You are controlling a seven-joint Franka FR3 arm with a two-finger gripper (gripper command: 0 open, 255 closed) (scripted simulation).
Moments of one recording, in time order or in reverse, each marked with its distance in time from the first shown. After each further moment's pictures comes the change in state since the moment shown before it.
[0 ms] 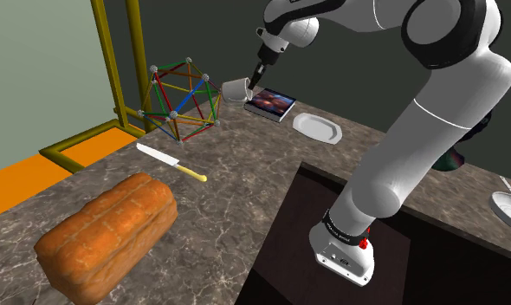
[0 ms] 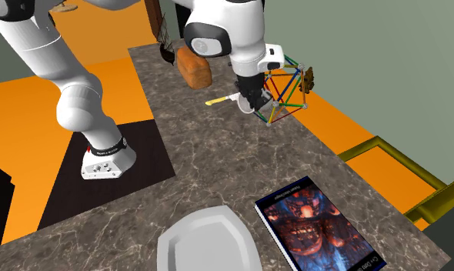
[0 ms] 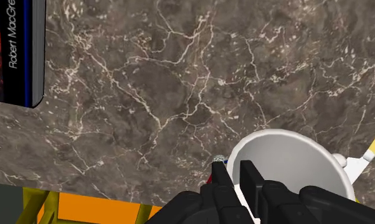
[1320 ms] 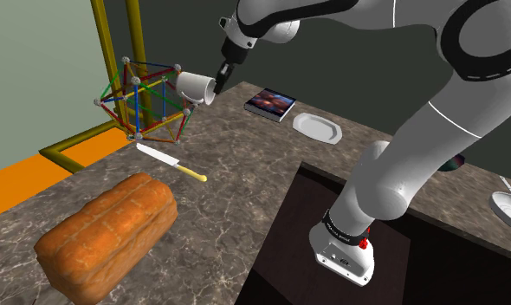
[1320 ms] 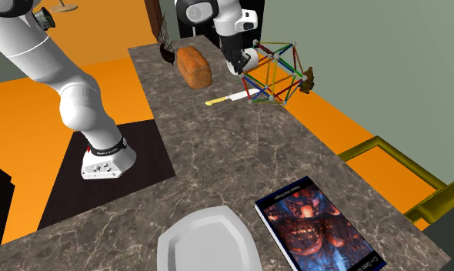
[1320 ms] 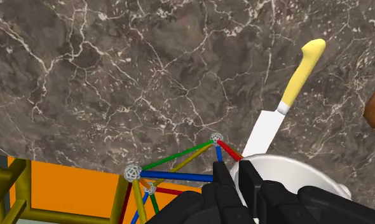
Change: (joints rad) arm 0.133 -0.132 0.243 -0.100 -0.103 0.048 0.425
